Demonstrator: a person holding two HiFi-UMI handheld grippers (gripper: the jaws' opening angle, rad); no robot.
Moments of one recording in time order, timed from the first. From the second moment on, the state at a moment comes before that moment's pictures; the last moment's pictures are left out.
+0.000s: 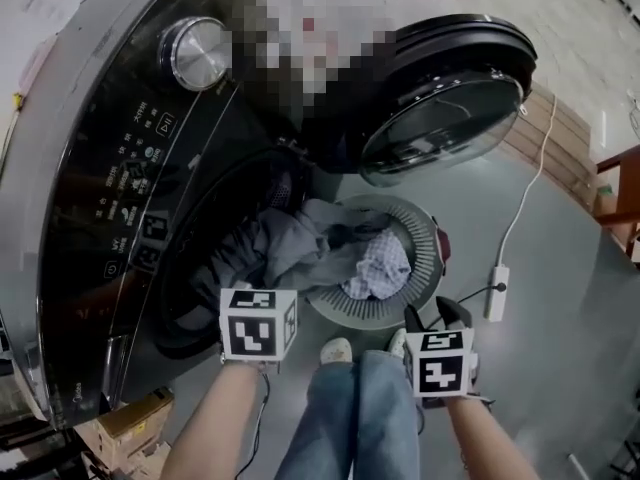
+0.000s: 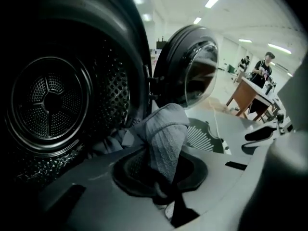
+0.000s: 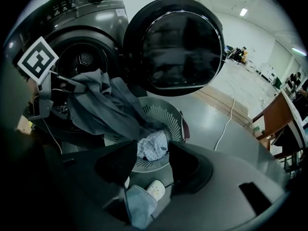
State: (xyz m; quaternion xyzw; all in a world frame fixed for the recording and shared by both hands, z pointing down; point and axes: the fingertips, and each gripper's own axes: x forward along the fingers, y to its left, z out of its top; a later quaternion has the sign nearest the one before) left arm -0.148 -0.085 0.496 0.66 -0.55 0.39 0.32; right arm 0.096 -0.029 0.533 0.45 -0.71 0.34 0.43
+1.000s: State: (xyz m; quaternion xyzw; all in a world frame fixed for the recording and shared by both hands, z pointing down) left arm -0.011 -0.099 0.394 0.78 -0.45 0.27 0.33; right arm 0.131 -0.015 0.498 0.48 -0.69 0.36 0.41
